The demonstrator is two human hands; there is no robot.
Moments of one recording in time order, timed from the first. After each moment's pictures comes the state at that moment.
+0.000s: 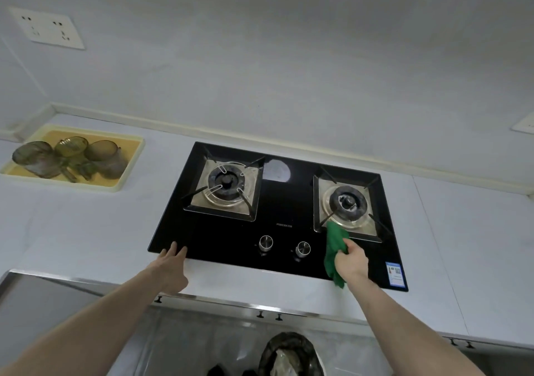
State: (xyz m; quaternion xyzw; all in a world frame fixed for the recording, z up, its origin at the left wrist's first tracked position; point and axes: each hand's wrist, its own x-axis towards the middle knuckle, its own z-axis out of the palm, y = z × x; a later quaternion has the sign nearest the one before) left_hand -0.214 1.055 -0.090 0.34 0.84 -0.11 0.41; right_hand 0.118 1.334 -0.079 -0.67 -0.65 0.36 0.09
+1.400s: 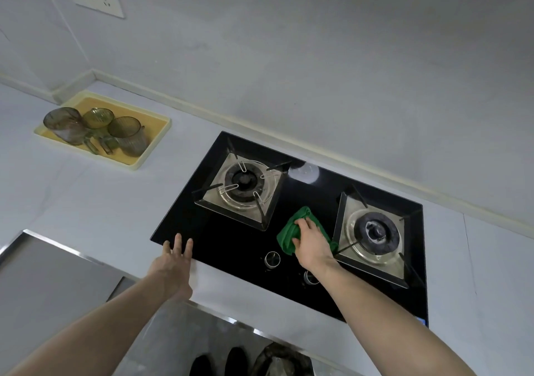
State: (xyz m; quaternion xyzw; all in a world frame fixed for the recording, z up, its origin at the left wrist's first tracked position) left_hand -0.184 1.081 -0.090 0.32 0.87 -0.19 0.33; right_hand -0.023 1.375 -0.122 -0.36 -0.90 0.22 -0.12
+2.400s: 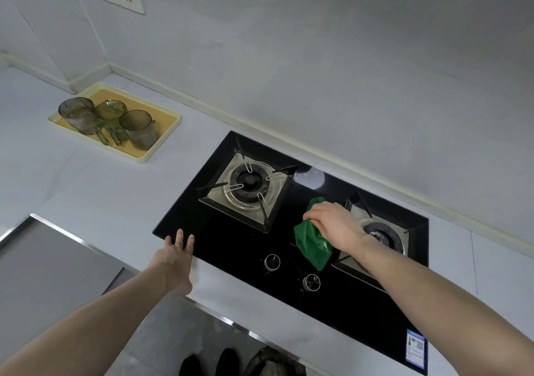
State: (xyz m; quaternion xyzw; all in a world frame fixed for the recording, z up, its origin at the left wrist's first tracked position) left_hand -0.182 1.087 -0.089 0.32 0.87 -0.21 0.32; right_hand -0.036 1.455 -0.052 -0.03 -1.00 0.08 -0.04
